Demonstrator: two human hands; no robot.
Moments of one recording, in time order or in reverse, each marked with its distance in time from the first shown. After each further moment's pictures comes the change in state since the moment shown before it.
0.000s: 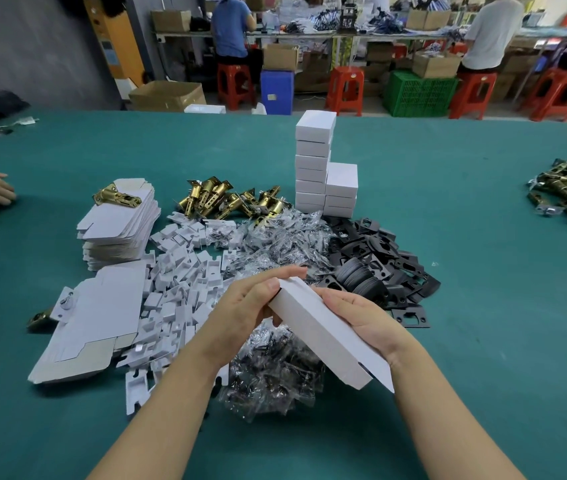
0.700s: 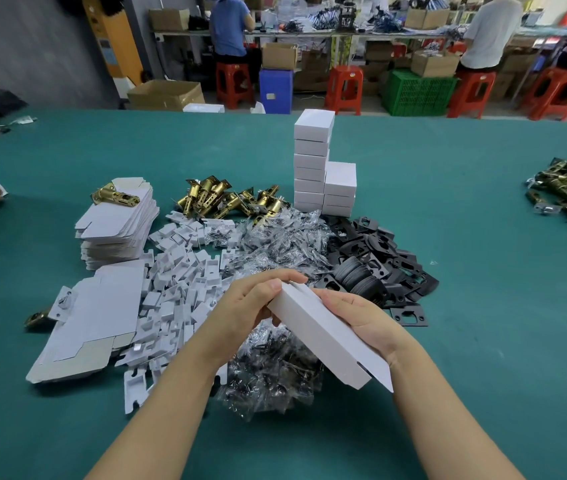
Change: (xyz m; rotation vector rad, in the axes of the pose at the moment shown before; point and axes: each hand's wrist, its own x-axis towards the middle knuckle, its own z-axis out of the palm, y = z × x) left_hand 0.001 0.000 0.001 0.047 0.035 -0.010; right_hand 0.000 0.003 -0.002 0.012 -0.005 0.012
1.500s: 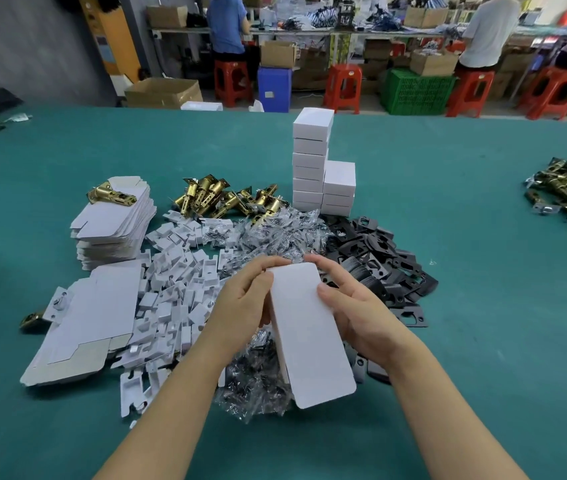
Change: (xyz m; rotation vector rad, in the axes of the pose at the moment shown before) left_hand 0.008 -0.007 0.007 0.123 0.241 -0.042; right_hand 0.002 -0.006 0.006 -0.003 -0.039 -0.210
